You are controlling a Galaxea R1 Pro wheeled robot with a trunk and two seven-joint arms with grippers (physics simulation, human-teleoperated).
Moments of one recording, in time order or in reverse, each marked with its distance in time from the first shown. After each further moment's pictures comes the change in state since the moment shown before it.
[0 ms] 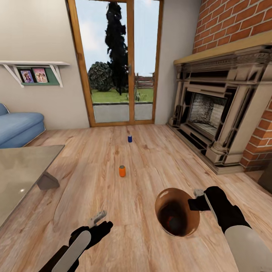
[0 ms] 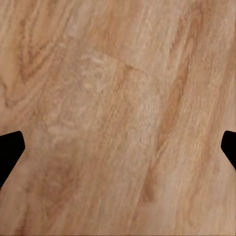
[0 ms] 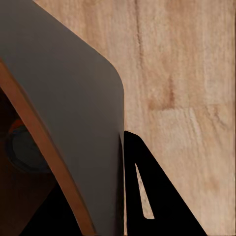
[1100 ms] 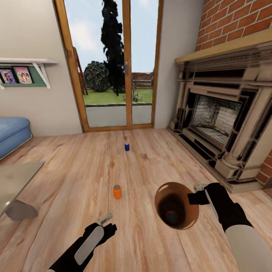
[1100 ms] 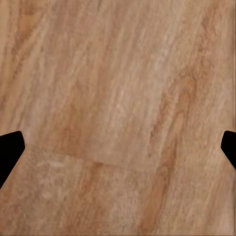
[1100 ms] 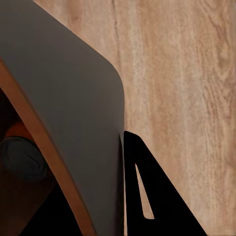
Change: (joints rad) left arm -0.121 -0.117 -0.010 0.317 -0.113 0.010 -0.025; right arm 0.004 0.001 -0.001 -0.086 -0.009 -0.013 -0.001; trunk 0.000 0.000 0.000
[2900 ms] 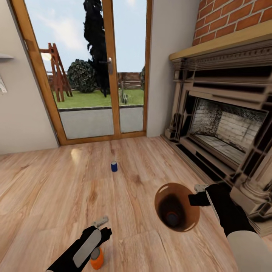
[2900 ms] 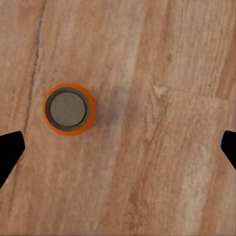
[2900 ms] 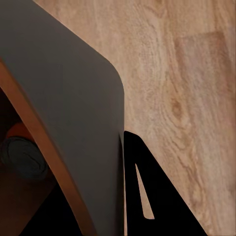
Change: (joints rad) left arm -0.002 0.014 0.006 0.070 -0.075 0.004 -0.015; right arm 0.046 0.000 0.006 -0.099 0.000 0.052 0.003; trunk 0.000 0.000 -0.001
